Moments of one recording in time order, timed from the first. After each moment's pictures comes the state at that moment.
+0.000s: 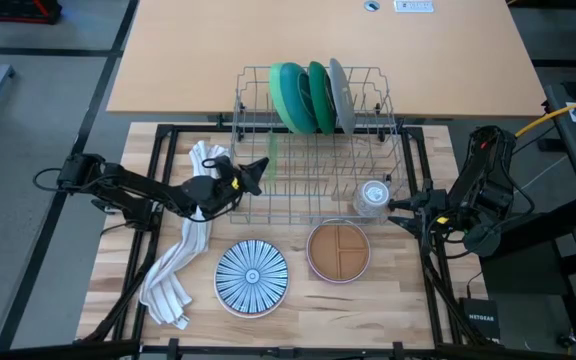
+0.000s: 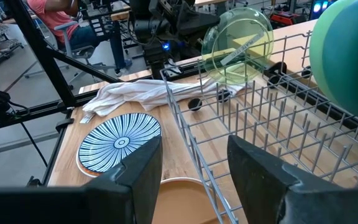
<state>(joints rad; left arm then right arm) -0.07 1.40 0.65 0.92 -0.82 -0.71 1.09 0.66 0.82 -0.88 1.16 0.89</state>
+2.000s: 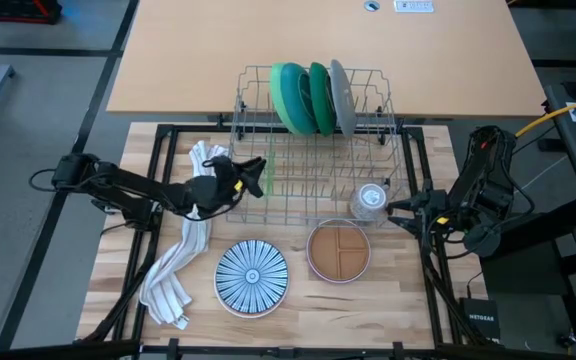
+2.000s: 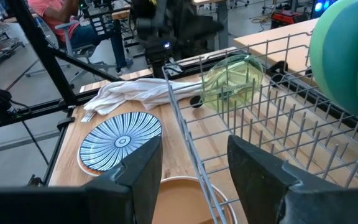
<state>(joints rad) -0.08 1.34 0.65 0.74 -0.87 -0.56 1.09 0.66 0.82 -0.88 1.15 0.89</state>
